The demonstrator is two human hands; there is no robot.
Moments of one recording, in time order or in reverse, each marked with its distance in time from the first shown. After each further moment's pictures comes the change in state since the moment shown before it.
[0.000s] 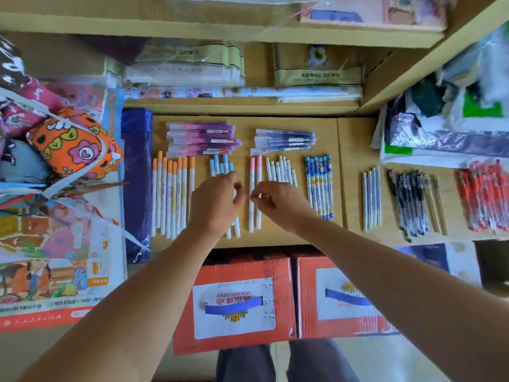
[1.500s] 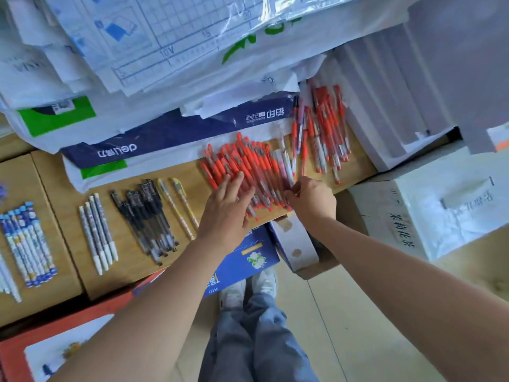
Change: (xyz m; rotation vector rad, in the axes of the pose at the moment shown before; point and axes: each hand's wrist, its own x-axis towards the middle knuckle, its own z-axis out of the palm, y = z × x) left_hand 0.041 0.526 0.268 0.269 -0.467 0.388; right_hand -0.282 0.469 -0.283 -0.094 0.262 0.843
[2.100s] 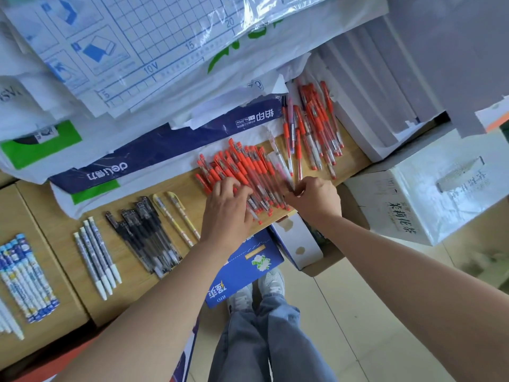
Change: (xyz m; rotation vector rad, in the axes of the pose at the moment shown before) left_hand 0.014 -0.004 -0.008 -0.065 0.214 0.056; right_hand -0.003 0.003 -0.003 0.142 0.032 0.098
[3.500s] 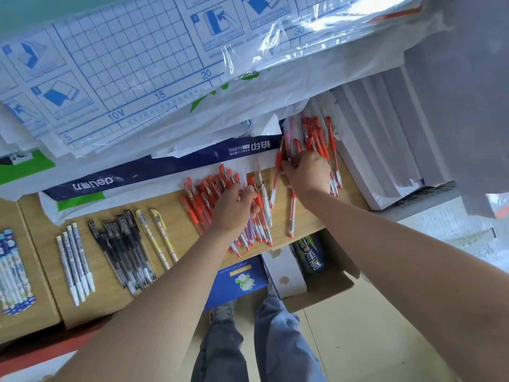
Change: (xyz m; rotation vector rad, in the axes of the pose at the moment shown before) left_hand 0.082 0.046 -0.004 -0.992 -0.107 -0.567; right_hand 0.126 -0.027 -0.026 0.091 0.031 -0.077
